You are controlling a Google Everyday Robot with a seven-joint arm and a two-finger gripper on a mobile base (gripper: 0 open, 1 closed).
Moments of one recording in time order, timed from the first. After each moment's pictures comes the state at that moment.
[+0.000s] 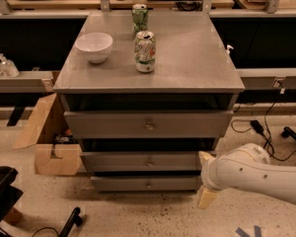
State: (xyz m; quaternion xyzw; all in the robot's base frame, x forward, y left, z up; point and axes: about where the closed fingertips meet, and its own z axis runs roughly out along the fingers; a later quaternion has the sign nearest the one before) arm 0.498 -0.196 0.528 -0.64 0.74 -0.05 0.20
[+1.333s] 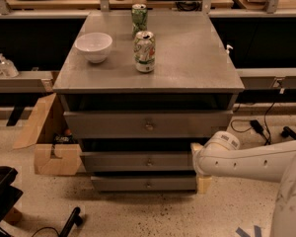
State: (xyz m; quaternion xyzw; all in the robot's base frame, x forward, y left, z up) arm 0.567 -0.207 0.482 -0.72 0.67 -0.14 0.14
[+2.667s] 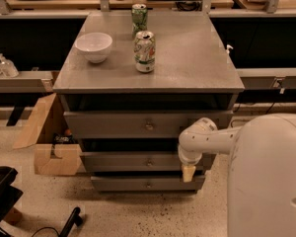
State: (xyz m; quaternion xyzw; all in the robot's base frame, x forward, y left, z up) arm 0.618 -0.167 0.437 -0.73 0.67 -0.07 0.09
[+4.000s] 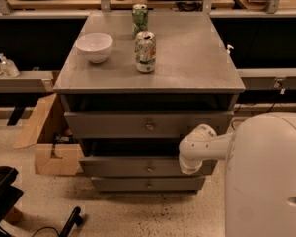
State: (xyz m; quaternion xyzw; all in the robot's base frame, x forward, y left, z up) arm 0.590 -0.173 0.417 -0.71 0.70 -0.07 0.07
